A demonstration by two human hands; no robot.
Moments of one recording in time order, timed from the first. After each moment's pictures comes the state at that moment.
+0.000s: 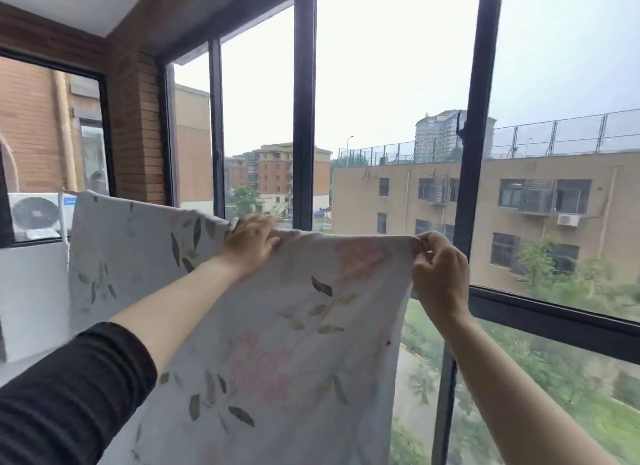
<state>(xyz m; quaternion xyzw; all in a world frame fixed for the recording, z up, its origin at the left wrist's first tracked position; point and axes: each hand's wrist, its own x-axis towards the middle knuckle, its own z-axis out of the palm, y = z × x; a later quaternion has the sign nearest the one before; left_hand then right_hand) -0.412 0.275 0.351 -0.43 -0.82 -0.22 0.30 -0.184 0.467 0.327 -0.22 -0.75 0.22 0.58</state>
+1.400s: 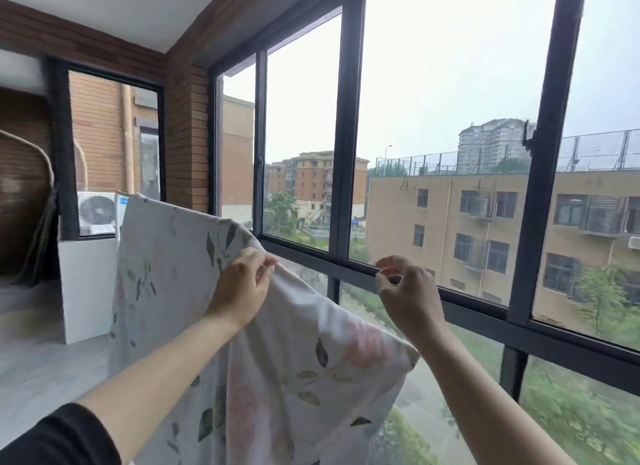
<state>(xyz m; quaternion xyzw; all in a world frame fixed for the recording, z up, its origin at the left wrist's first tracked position) -0.440 0.230 0.305 -0.37 -0.76 -0.38 0.37 -0.280 0.435 0.324 -0.16 -0.84 0.26 0.45</state>
